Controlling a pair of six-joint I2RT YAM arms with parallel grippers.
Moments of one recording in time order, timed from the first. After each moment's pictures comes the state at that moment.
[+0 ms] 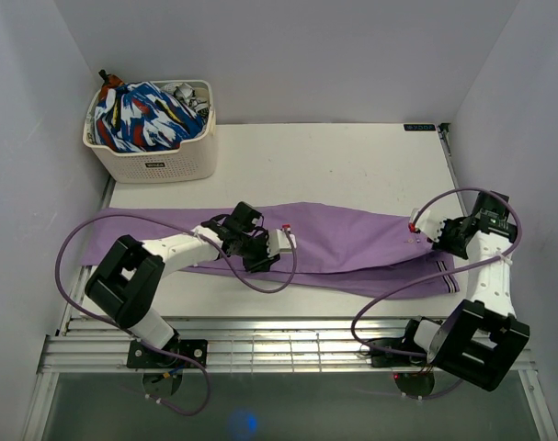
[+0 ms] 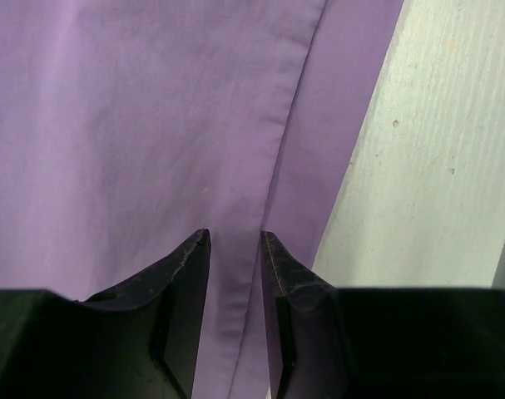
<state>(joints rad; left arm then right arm) -0.67 1.58 0.85 -0.30 0.46 0.68 -0.42 1.14 0.89 -0.88 -0.26 -1.62</state>
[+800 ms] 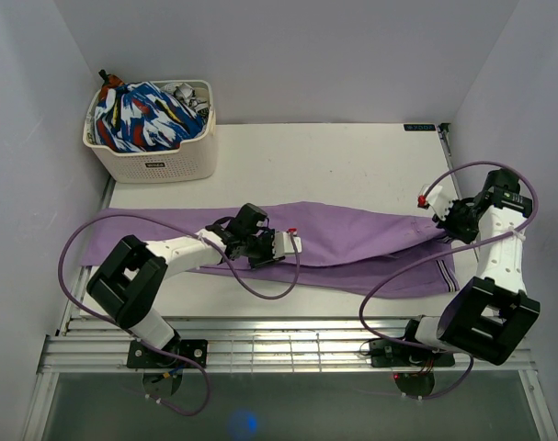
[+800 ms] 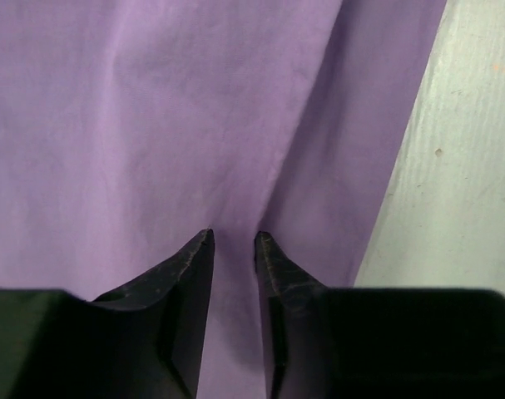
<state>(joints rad) -0.71 1.58 0.84 -0.18 0.39 0.74 -0.42 1.30 1.14 -1.04 -0.35 -1.46</state>
